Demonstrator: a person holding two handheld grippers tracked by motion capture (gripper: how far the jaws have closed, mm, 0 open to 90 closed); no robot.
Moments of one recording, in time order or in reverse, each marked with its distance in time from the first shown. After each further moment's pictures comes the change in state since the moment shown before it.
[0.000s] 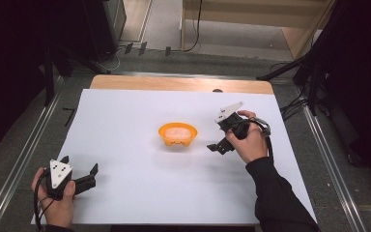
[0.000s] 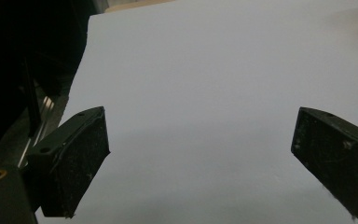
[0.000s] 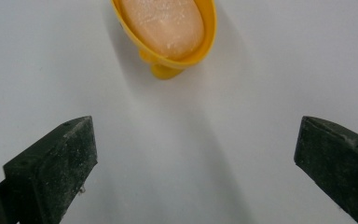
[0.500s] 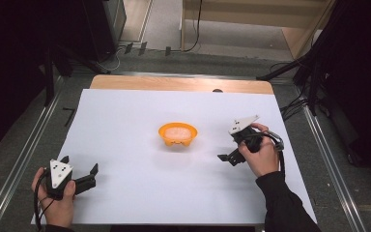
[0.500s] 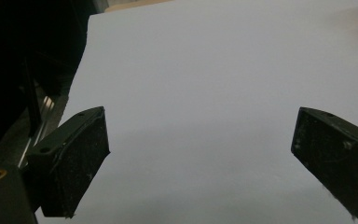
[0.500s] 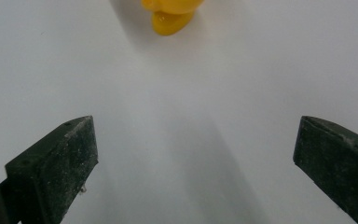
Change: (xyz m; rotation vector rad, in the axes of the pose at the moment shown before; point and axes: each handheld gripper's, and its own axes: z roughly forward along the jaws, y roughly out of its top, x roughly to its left) left arm 0.000 0.000 0.000 0.002 0.000 0.002; right arm 0.011 -0.047 -0.013 -0.029 -0.032 0.054
